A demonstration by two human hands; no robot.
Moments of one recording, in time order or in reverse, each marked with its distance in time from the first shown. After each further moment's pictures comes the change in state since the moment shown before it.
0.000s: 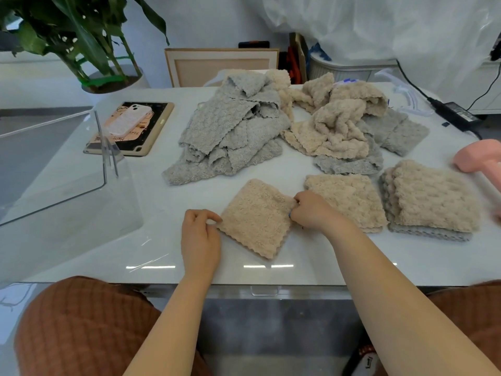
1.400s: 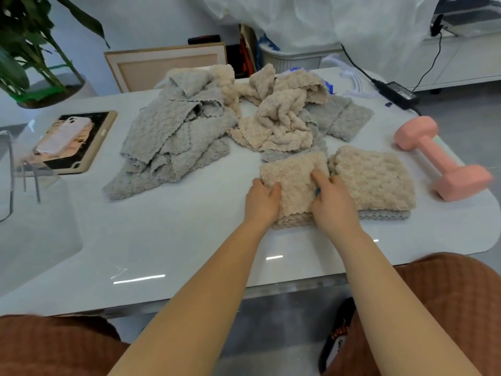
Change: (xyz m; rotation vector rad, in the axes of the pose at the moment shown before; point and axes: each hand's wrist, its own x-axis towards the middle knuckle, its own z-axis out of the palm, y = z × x) left_hand 0.003 0.140 0.170 -0.081 -0.516 -0.125; right_hand -0.031 0.122 -0.048 0.013 0.516 0.004
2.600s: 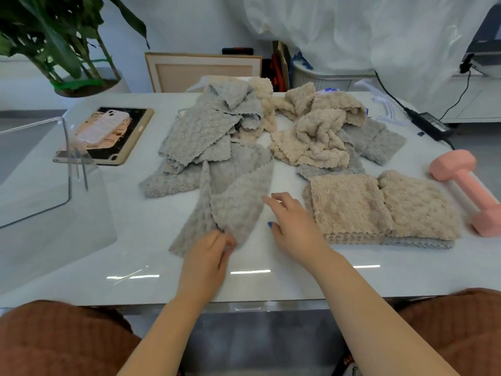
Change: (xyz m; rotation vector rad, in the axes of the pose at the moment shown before) left_hand -0.068 -0.140 -0.131 0.422 0.227 0.556; right_hand -0.021 -0.100 0.063 -0.126 -0.175 -0.500
